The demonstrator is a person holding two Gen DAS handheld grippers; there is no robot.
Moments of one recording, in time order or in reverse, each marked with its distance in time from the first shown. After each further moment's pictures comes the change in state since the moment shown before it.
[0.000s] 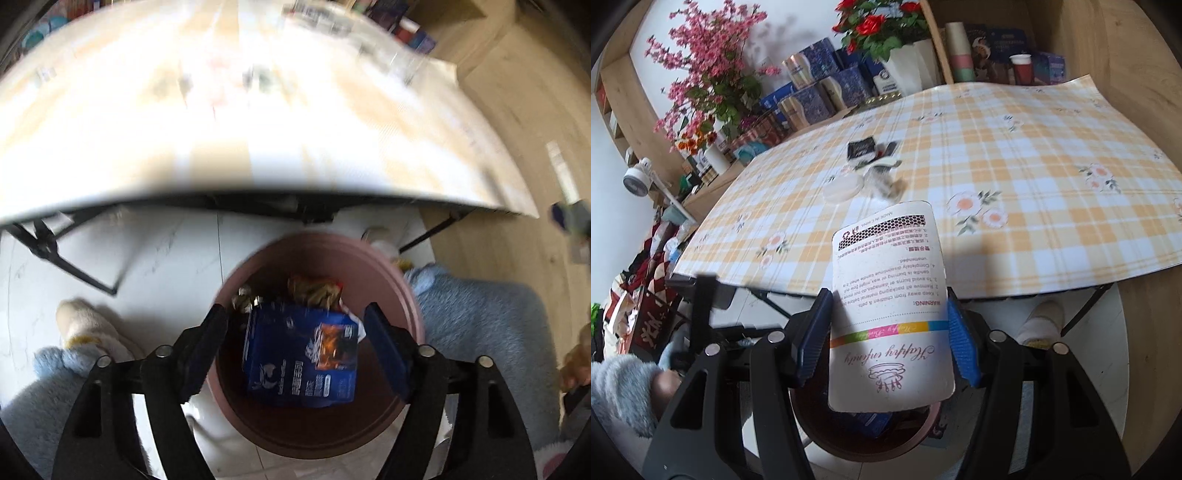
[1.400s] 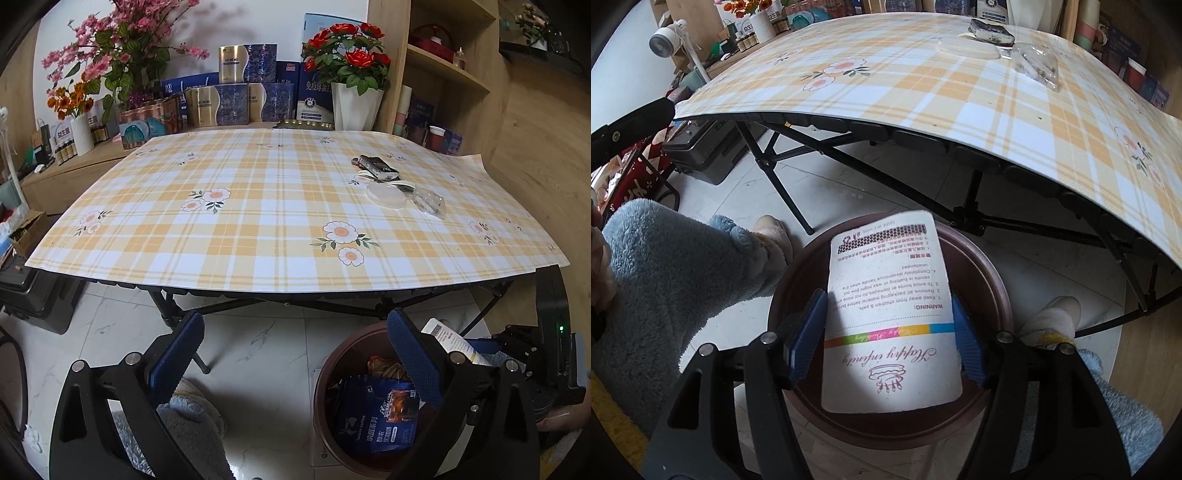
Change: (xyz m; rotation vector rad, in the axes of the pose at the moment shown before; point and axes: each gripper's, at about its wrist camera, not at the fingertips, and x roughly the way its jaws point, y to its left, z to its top) left arm -0.127 0.023 -0.038 0.008 -0.454 0.301; right arm 0.115 0.088 -0.080 -0.361 0.301 -0.027
